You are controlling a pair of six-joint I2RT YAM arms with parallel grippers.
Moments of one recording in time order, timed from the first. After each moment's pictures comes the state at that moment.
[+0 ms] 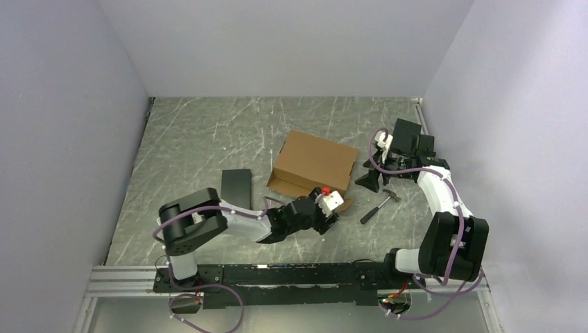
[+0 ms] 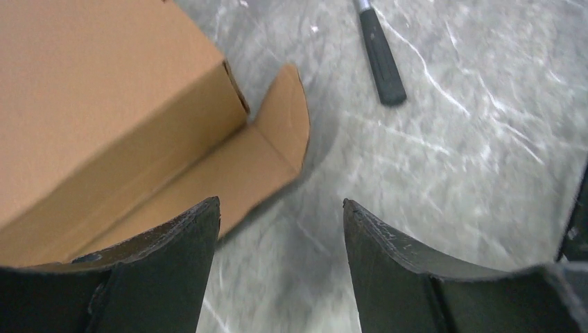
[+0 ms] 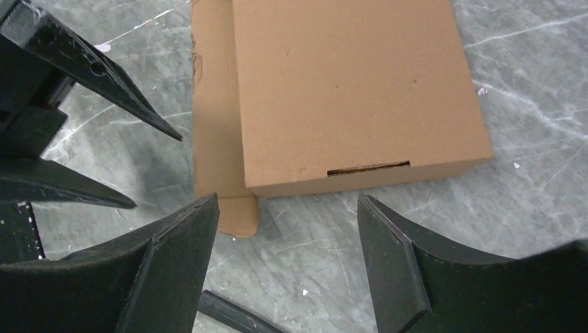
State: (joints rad) left arm -1.19 1.76 0.78 0.62 -0.14 -0.01; right arm -0.18 1.32 0.88 -0.63 -1.06 -0.93
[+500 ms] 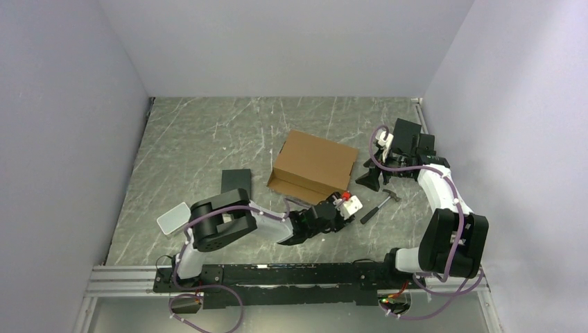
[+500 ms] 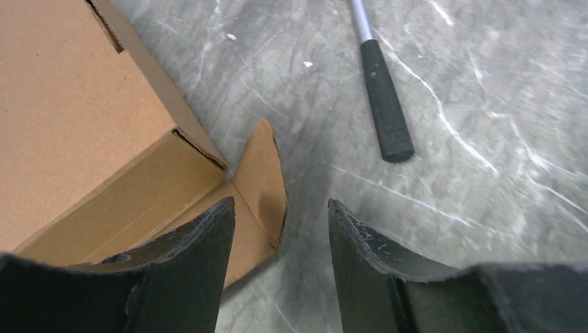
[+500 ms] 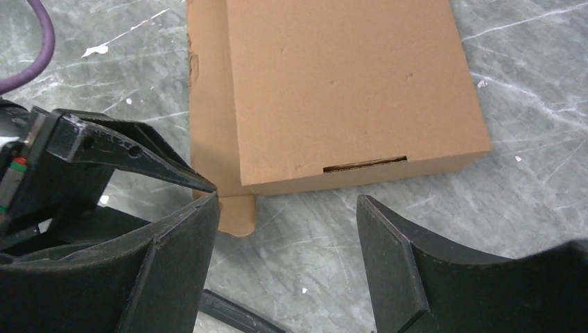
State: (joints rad) left arm -1.25 2.00 0.99 0.67 -0.27 0.07; right arm -0.19 1.34 0.89 -0.63 -1.06 -0.91
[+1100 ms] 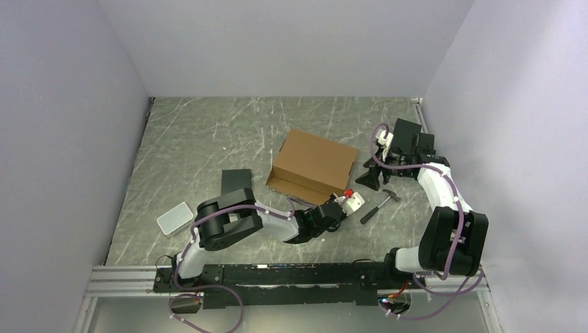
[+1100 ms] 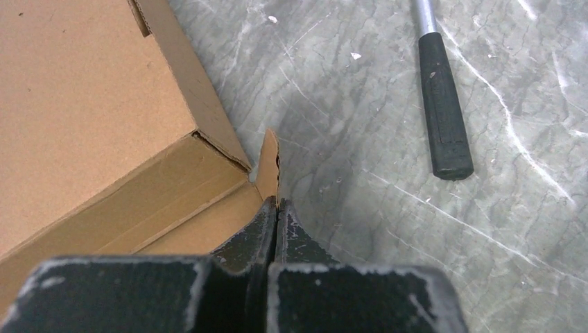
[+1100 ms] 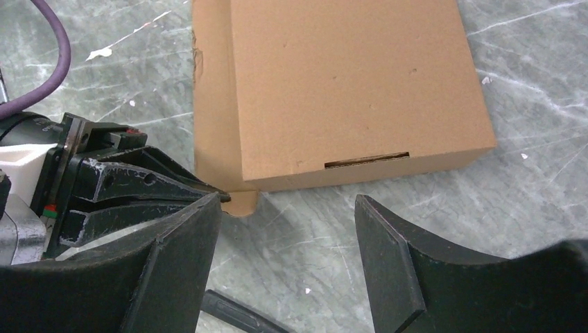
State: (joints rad) left arm -1.25 2.07 1.08 0.59 -0.41 0.06; right arm -0.19 1.36 0.90 -0.64 -1.06 -0.91
